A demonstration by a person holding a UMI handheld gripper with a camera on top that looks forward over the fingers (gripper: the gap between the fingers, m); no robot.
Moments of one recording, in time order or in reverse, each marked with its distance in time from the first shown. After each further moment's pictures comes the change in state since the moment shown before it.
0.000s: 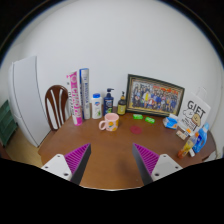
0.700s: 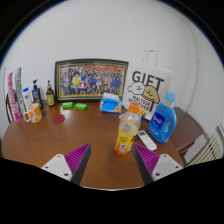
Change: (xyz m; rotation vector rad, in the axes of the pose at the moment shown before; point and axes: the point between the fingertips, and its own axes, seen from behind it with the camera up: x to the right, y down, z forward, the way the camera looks) arm 0.408 0.133 0.079 -0.003 0.317 0.150
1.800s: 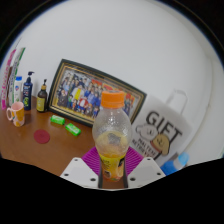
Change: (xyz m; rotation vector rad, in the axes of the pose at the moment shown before) arm -0.031 -0.159 0.138 0.192 0.079 -0.327
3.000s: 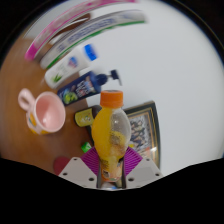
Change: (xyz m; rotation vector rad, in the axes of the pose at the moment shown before) arm -0.312 -0.175 0.055 0.136 -0.065 -0.895
